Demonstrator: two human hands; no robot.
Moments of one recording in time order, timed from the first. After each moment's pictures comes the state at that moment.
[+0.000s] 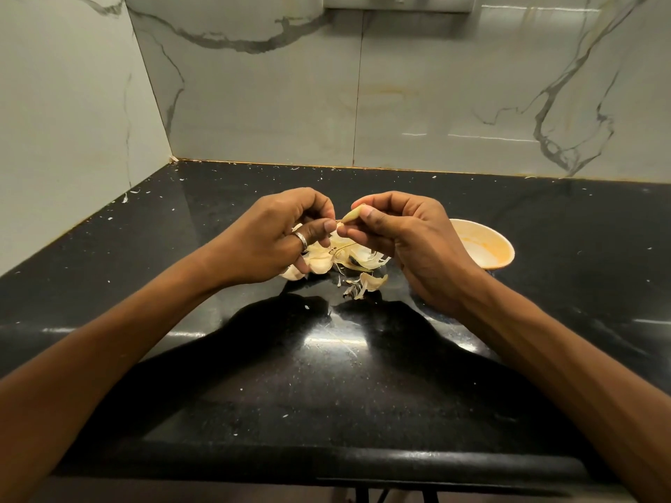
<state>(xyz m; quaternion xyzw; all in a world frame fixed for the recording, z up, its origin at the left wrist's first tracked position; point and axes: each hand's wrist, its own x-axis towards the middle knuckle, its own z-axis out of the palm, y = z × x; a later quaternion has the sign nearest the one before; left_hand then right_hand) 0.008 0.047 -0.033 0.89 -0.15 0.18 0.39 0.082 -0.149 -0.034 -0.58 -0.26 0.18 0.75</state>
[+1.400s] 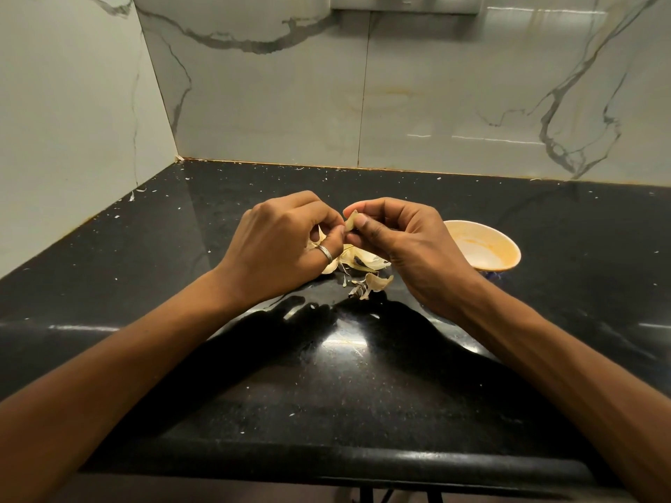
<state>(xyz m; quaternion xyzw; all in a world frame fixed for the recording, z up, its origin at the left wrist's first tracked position) 0.007 0.037 -0.048 0.89 -0.14 0.41 0.14 0.085 -0.144 -0.046 -0.62 -0.32 0.14 0.70</state>
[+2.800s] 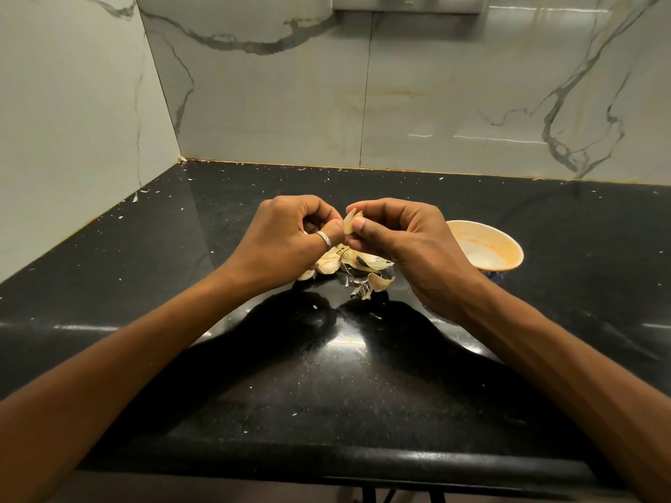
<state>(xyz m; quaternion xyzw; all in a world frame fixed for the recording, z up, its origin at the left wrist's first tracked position) 0.011 0.033 -0.045 0.88 -0.04 0.30 0.37 0.081 -0.145 -0.043 -0.62 -0.32 0.15 0.70</state>
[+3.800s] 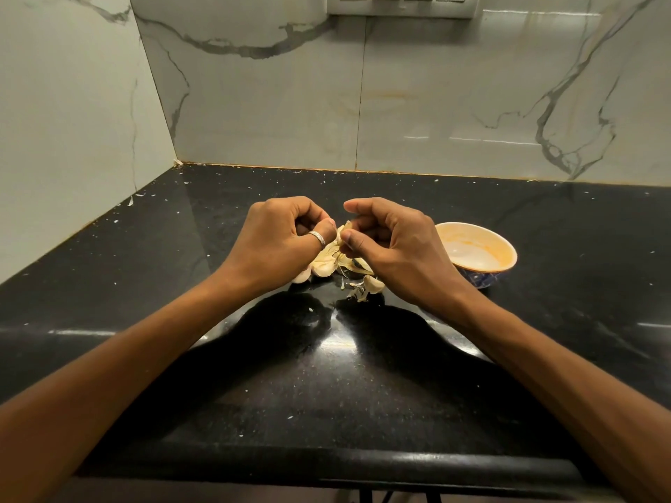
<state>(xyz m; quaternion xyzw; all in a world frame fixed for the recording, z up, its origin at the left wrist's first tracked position) 0.008 0.032 -0.044 0.88 -0.01 0.33 0.35 0.085 -0.141 -0.052 -0.74 -0.42 -0.07 0.52</state>
